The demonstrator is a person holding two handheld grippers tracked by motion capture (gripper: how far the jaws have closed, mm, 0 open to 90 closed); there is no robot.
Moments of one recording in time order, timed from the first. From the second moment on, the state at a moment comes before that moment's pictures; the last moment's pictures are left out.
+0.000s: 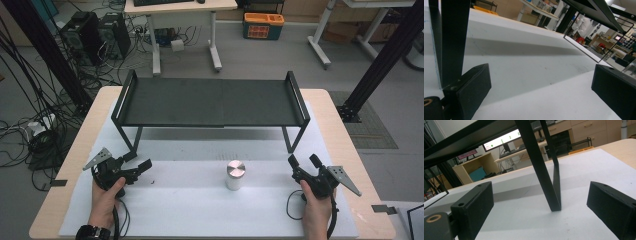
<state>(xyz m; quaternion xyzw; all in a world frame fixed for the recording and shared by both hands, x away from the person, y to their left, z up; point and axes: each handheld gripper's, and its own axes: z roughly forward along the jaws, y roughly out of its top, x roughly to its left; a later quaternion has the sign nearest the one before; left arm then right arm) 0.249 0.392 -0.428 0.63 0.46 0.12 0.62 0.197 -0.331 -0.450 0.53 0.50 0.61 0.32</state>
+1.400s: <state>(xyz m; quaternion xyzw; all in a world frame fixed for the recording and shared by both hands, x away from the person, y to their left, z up) 0.251 0.391 -0.428 0.63 0.45 0.12 0.62 0.265 -0.338 -0.384 0.25 0.70 0.66 0.14</state>
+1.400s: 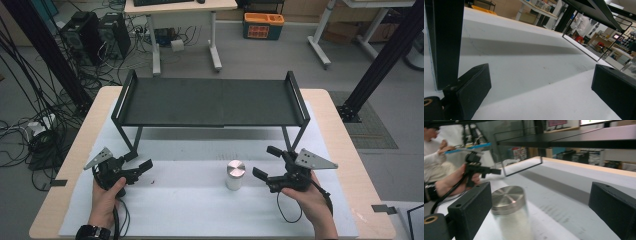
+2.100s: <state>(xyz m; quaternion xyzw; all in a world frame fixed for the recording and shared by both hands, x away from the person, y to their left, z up) 0.251 0.392 -0.429 0.63 0.45 0.11 0.62 0.286 -0.301 -0.373 0.20 0.76 0.60 0.09</state>
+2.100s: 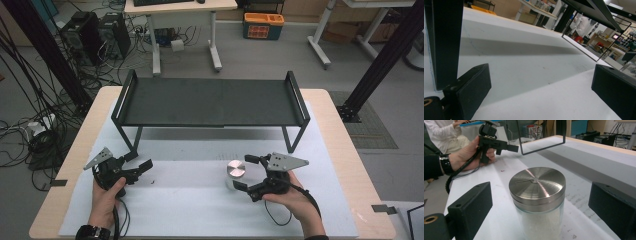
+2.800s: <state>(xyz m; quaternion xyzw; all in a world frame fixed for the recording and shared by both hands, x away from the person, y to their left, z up) 0.251 0.392 -0.429 0.63 0.45 0.11 0.63 0.293 -0.289 -0.379 0.20 0.78 0.58 0.09</state>
